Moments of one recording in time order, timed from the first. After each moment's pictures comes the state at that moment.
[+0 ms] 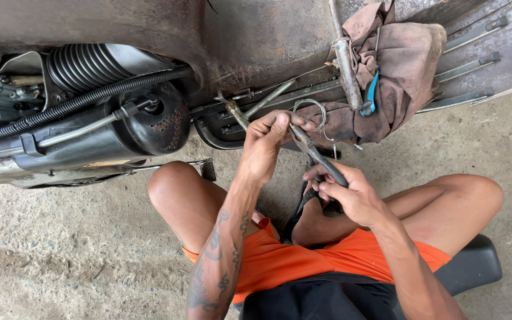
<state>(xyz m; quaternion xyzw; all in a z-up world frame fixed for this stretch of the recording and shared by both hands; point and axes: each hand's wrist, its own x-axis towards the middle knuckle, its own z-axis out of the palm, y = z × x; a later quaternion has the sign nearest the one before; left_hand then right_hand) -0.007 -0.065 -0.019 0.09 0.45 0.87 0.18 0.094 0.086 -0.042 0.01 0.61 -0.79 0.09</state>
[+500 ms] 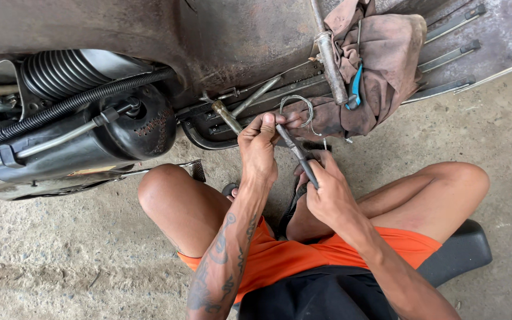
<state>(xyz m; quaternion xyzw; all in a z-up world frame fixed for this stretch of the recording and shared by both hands) 0.006 -0.034 -0.021 -0.09 0.48 0.87 0.06 0.101 0.075 -0.059 0.01 0.87 -0.50 -0.01</state>
